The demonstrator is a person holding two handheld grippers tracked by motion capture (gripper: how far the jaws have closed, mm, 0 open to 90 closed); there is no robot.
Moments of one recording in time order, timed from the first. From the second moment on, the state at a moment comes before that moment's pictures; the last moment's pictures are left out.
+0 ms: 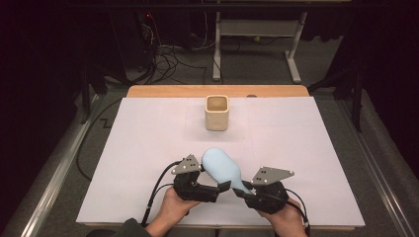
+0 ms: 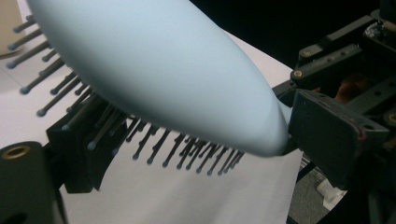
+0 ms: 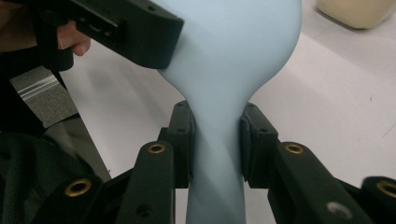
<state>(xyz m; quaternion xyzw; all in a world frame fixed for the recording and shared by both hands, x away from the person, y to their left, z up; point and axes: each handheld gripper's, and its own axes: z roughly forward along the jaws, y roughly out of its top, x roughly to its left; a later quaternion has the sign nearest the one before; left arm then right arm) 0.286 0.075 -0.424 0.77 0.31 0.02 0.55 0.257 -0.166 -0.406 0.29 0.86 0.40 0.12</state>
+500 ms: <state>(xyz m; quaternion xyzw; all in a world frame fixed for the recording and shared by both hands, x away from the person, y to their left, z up) 0.287 0.066 -0.419 0.77 0.32 0.03 0.55 0.254 -0.155 -0.406 0.28 0.87 0.39 0.13</state>
